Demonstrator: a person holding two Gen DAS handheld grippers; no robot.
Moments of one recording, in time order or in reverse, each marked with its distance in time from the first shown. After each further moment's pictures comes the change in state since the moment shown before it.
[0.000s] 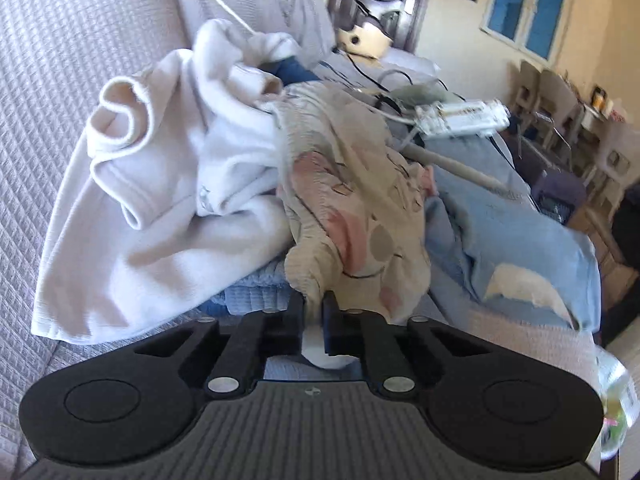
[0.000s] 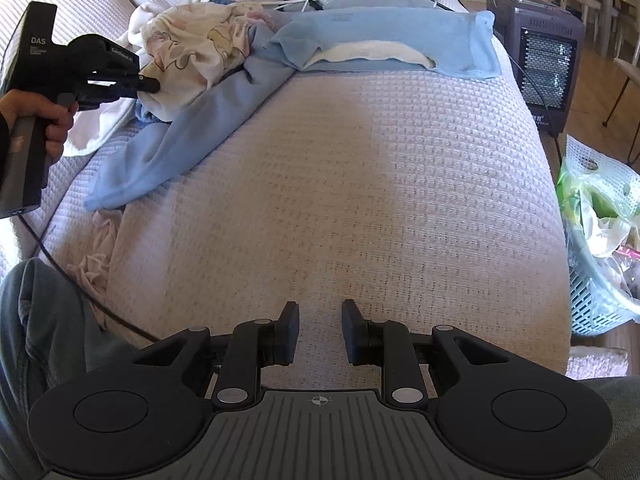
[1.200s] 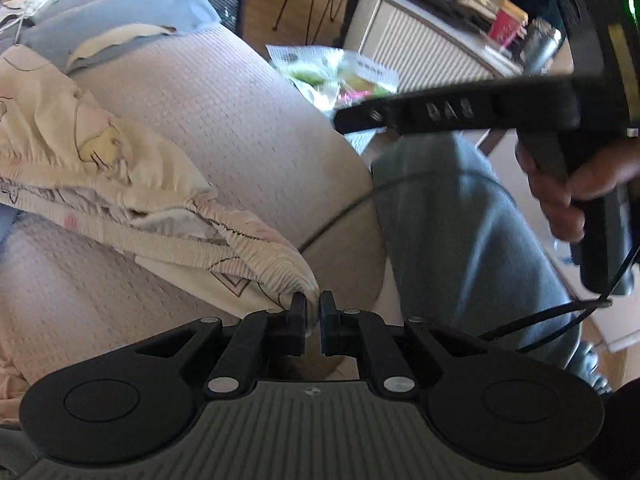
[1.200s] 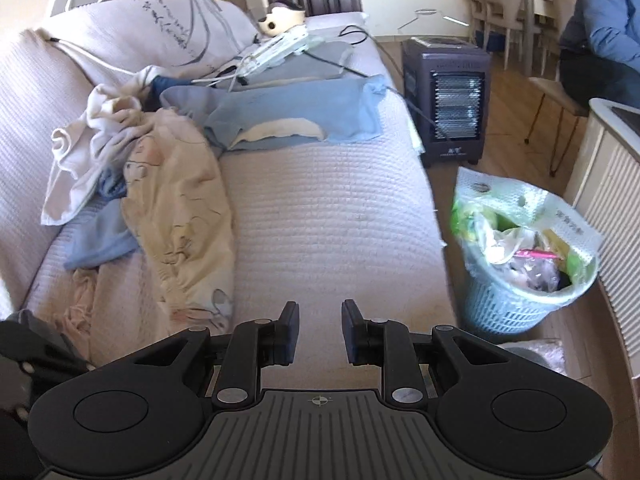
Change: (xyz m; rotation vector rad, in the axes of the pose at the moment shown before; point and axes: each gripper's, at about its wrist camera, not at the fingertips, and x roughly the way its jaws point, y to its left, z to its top) left arm -0.120 -0.137 -0.196 0.681 0.459 -0.578; right arm -0.092 -0.030 -0.011 0.113 -0.158 -0.146
